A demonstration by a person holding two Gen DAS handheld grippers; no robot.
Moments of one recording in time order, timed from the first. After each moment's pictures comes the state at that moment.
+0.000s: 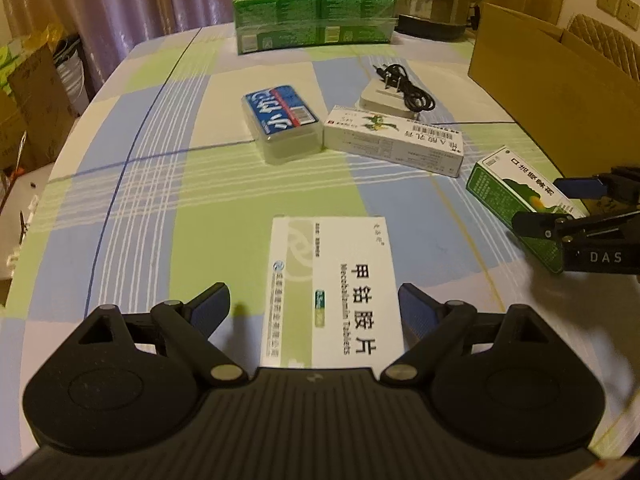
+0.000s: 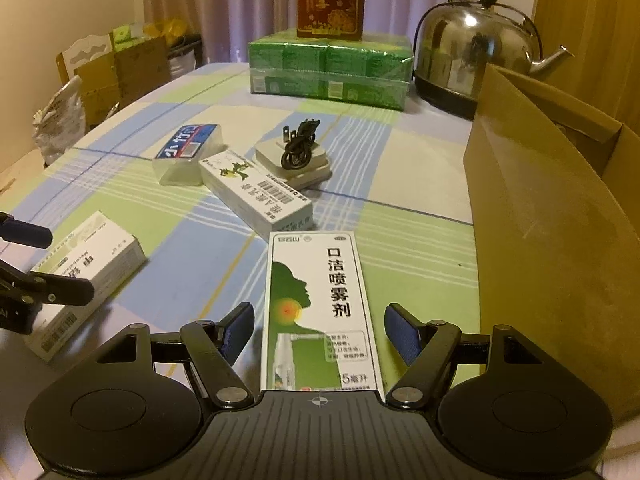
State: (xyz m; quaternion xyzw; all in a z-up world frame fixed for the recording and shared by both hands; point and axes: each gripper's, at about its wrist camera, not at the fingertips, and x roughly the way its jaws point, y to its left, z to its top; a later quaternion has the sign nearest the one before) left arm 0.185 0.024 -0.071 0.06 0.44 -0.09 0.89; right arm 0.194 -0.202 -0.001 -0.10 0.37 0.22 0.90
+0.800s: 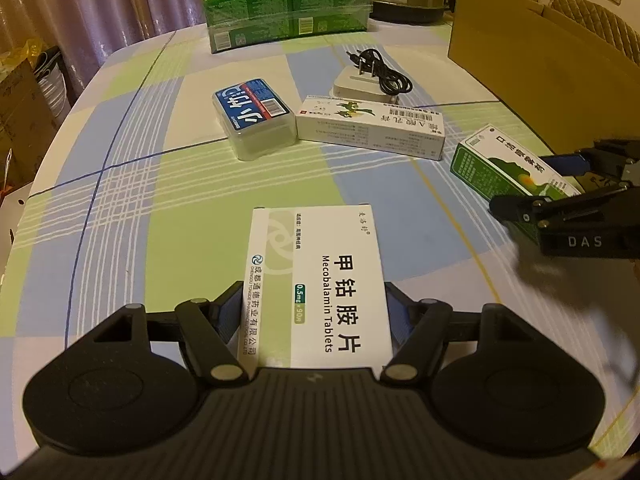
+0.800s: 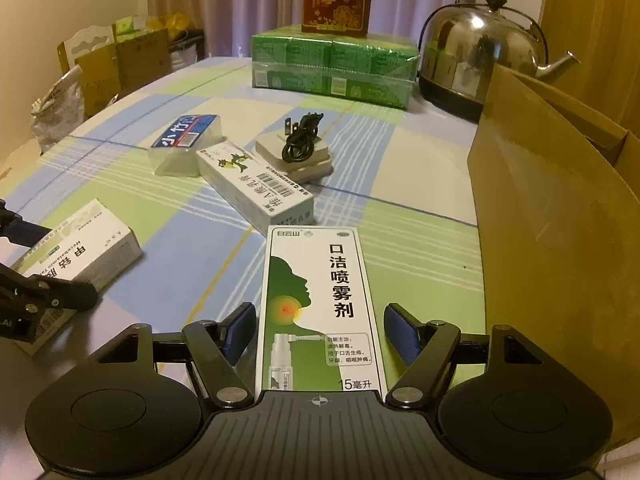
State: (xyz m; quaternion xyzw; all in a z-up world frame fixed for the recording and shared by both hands) left arm 0.187 0.014 -0.082 0.08 0.45 -0.11 0.88; right arm 0.197 -0.198 -0.011 -0.12 0.37 0.22 0.90
